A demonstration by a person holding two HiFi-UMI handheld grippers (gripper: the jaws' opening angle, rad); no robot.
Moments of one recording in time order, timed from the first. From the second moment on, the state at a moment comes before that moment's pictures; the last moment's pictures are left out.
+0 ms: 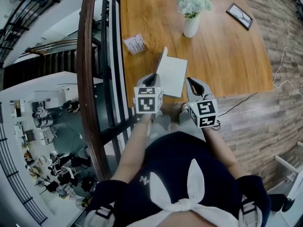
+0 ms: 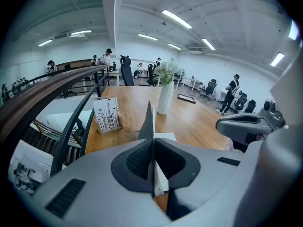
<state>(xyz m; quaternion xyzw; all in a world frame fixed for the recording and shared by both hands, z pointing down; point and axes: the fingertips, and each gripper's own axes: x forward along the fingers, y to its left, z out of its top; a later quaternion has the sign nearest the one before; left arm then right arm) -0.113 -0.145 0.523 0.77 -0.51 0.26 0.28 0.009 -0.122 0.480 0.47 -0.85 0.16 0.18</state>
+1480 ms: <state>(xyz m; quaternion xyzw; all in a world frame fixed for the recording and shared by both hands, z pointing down) -0.173 -0.156 0.529 0.73 -0.55 0.22 0.33 -0.005 -0.129 0.489 0.46 -0.85 0.16 0.19</state>
